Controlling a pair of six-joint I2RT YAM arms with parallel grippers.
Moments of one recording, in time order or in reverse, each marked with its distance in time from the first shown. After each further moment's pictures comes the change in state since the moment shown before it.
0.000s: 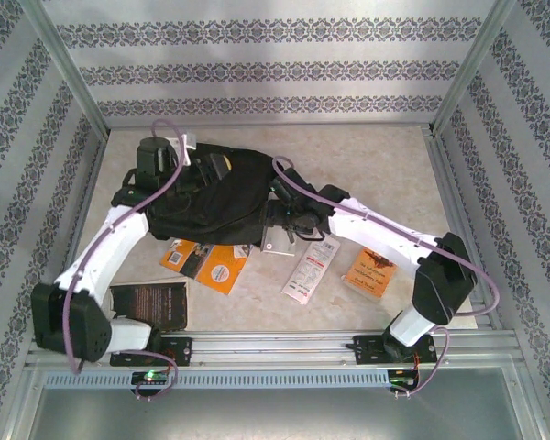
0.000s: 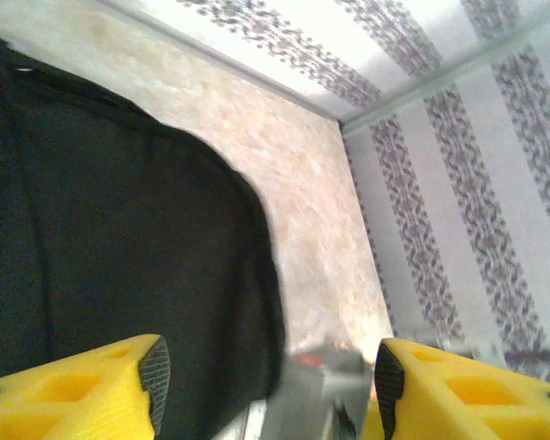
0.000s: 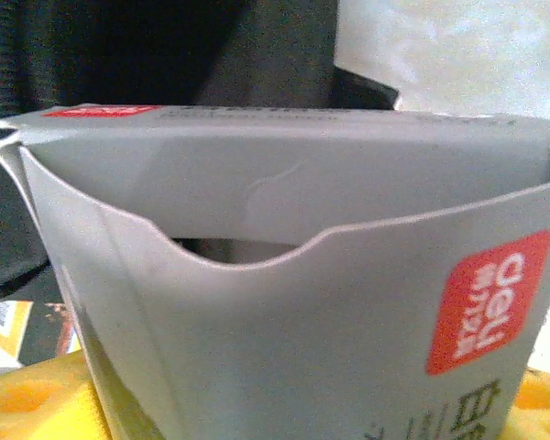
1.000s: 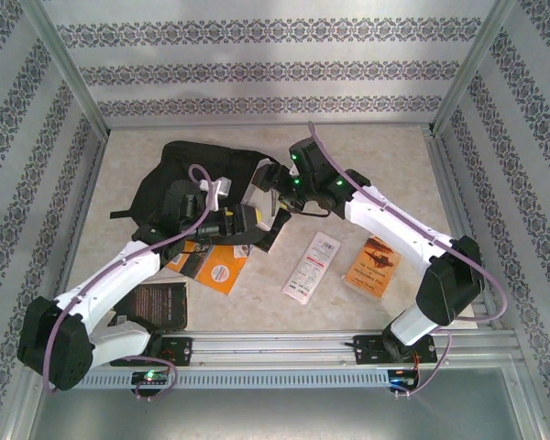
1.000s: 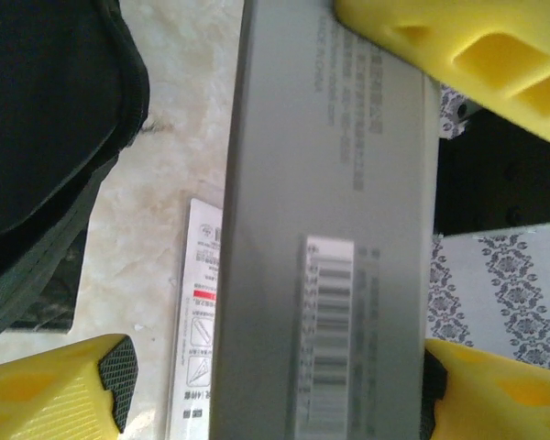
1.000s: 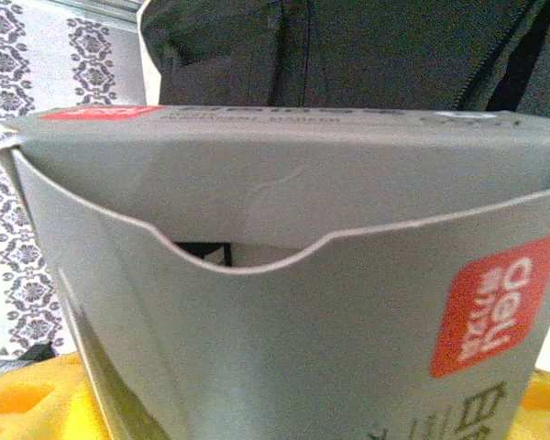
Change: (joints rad) left arm -0.233 -0.116 -0.313 0.183 0.060 -0.070; right arm -0.119 -0.022 0.064 0.238 -0.352 0.235
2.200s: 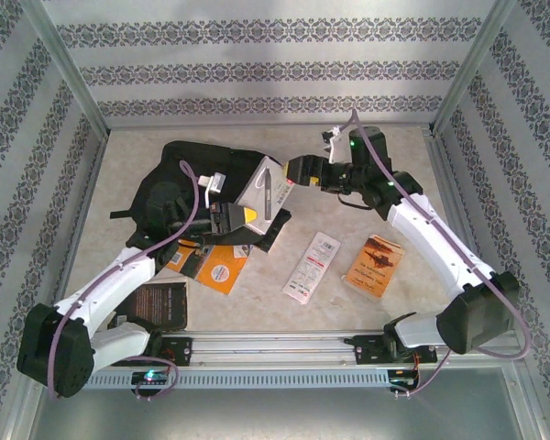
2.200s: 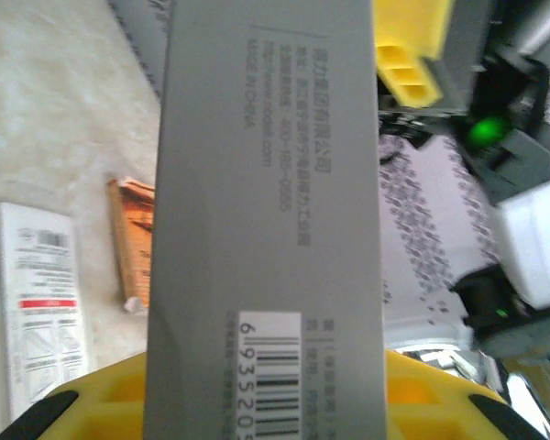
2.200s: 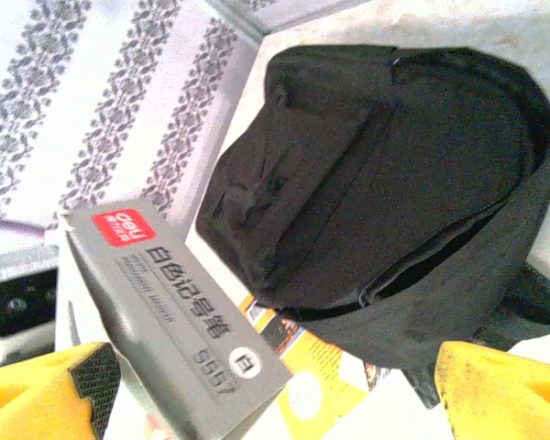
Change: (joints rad) left arm 0.084 -0.037 -0.104 0.425 0.406 -0.256; right arm -0.260 -0.218 -0.131 0.069 -0.338 -0.504
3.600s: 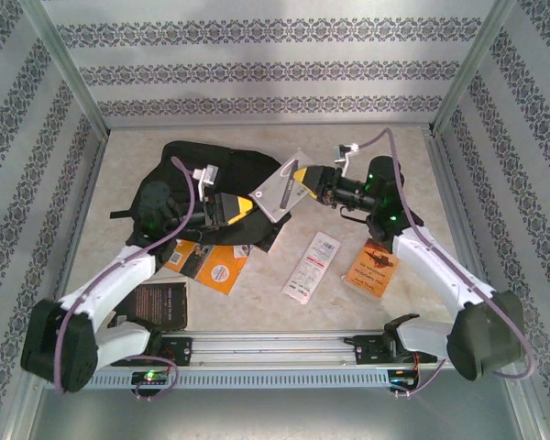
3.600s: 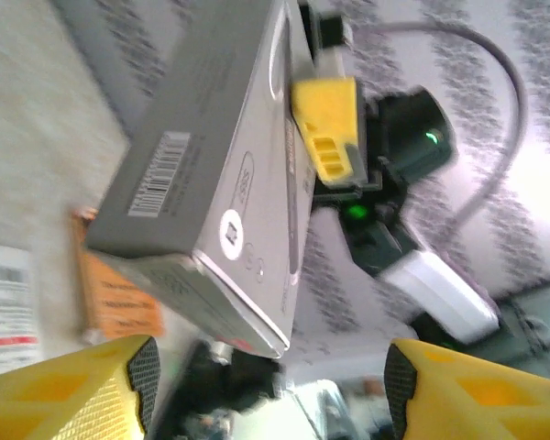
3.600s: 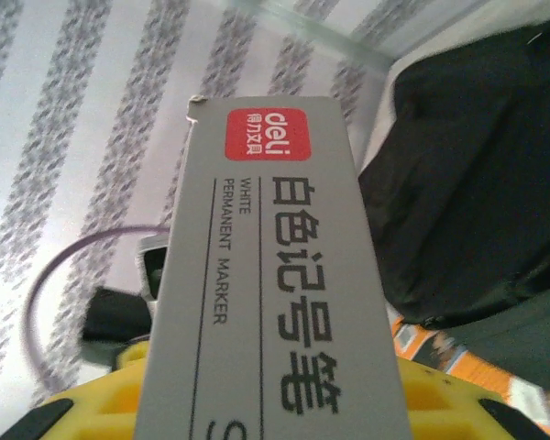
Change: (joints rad) left arm 0.046 -0.011 0.046 0.026 -0.040 -0.040; right arm -0.056 -0.172 -0.393 0.626 -0.124 0.503
